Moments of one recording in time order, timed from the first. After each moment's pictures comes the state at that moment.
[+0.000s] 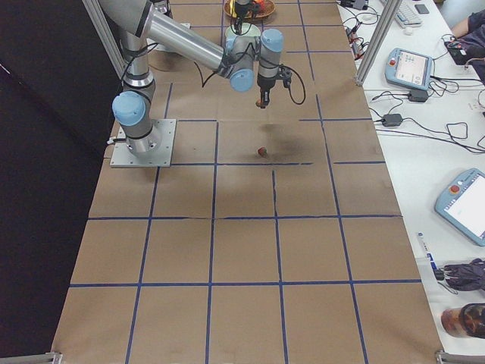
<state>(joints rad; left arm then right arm) -1.36 -1.67 -2.25 -0.87 1.73 0.51 1.74 -1.25 1.82 -2.12 -1.50 0.23</state>
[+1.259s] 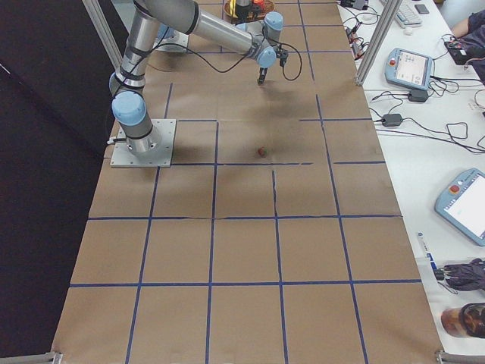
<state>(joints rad) -1.36 -1.69 -2.25 -0.86 1.55 0.50 1.93 -1.03 1.63 -2.12 -1.48 0.52</state>
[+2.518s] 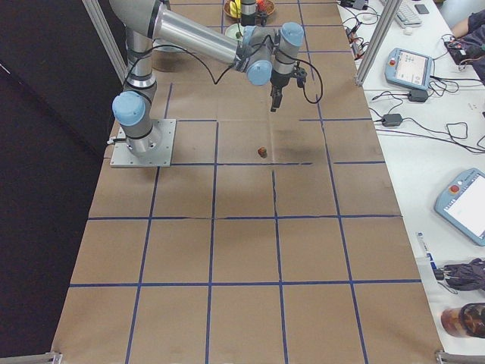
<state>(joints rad) -1.64 -1.79 -2.09 -0.79 1.41 -0.03 1.38 -1.31 1.77 -1.91 -1.62 -0.17</state>
